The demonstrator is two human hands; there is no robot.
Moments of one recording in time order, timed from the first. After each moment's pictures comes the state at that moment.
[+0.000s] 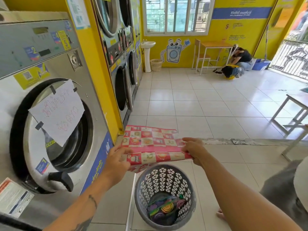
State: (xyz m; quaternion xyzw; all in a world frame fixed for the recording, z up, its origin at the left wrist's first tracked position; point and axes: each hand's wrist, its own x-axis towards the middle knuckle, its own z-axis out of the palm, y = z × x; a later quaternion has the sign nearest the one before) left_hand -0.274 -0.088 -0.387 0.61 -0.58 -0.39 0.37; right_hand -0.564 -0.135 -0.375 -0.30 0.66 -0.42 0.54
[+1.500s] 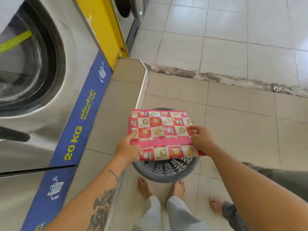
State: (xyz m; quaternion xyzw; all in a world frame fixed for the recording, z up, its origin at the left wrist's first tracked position) left_hand -0.360 -0.154 -0.632 0.76 -0.30 -0.54 0.19; right_hand -0.620 -0.221 -0.667 -0.43 0.74 -0.06 0.52
